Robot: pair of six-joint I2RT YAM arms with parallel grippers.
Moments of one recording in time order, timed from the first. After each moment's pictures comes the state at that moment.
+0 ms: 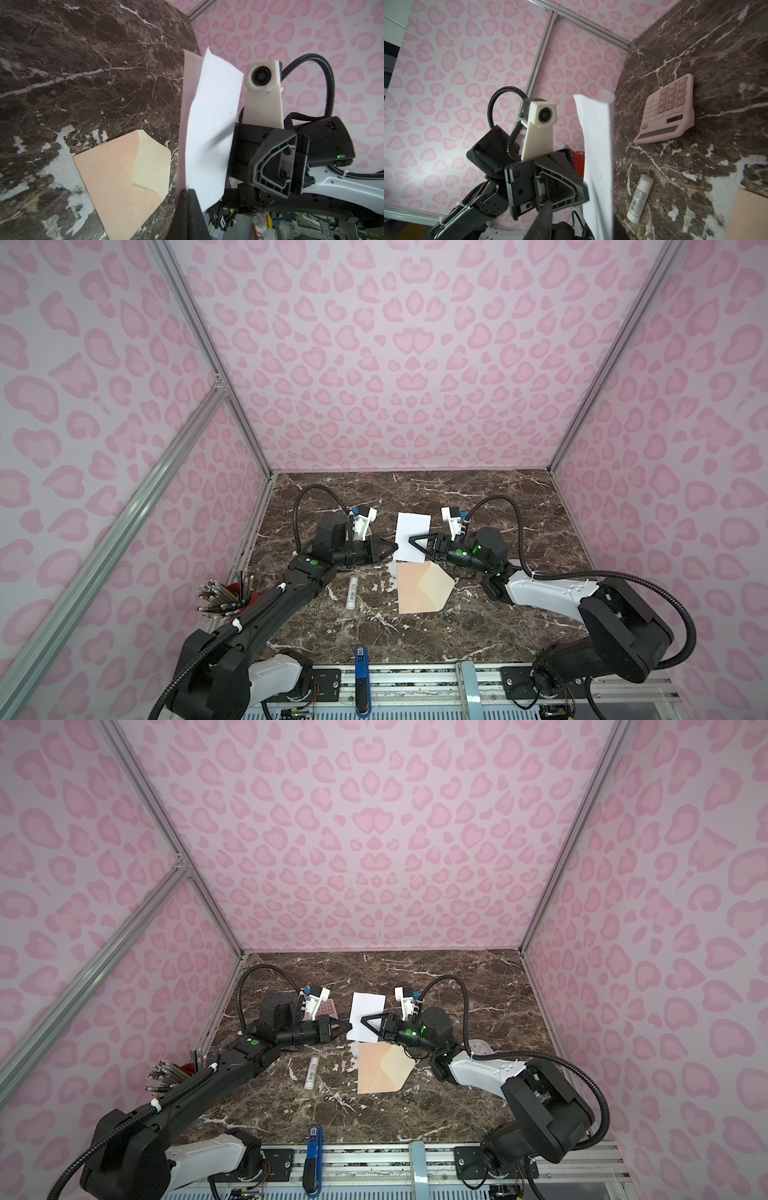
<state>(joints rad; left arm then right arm) -0.43 1.21 0.76 -0.06 0.69 -0.68 0.63 1.47 0.62 0.82 -0.60 1.19</state>
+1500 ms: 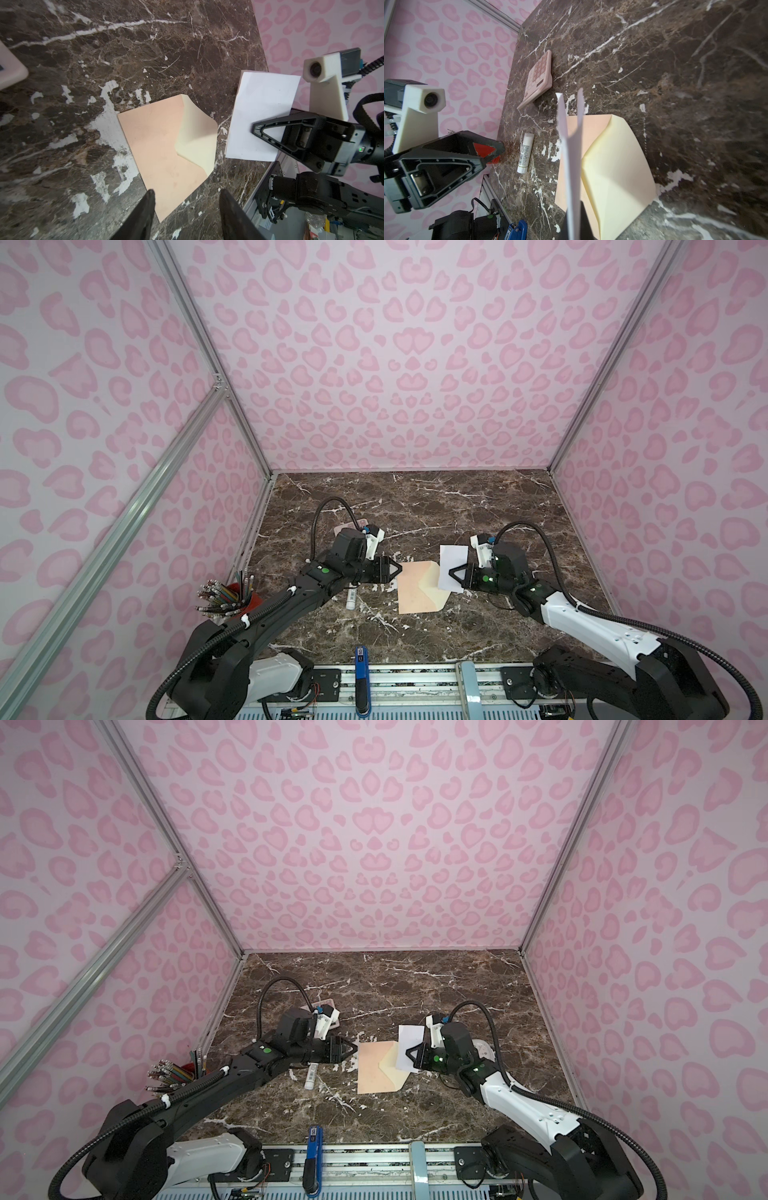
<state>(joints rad) -0.56 1.25 0.69 -0.20 0.45 -0.55 0.49 1.11 0.46 -0.01 -0.42 0.75</state>
